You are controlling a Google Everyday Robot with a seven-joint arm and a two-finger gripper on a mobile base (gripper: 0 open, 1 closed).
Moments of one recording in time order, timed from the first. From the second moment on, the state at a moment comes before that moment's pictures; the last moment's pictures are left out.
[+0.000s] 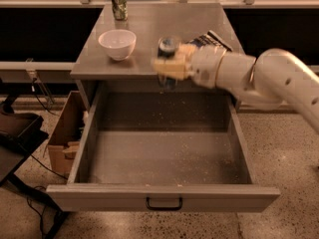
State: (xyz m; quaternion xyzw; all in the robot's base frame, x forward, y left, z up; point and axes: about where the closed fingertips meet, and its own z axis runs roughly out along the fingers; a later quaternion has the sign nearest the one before) arm 0.638 -0.034 0.937 -0.36 0.62 0.32 0.62
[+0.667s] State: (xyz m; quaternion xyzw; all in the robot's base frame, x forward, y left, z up) arm 0.603 -0.019 0.769 -0.45 0.63 0.33 0.55
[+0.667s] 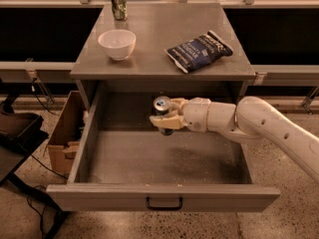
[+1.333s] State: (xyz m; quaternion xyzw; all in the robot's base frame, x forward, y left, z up) arm 0.611 -0.008 0.738 -0.46 0.61 0.33 0.55
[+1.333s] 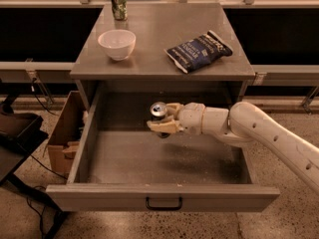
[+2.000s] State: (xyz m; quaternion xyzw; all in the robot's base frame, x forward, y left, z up) arm 0.615 0.050 0.691 -0.47 0.63 0.37 0.49
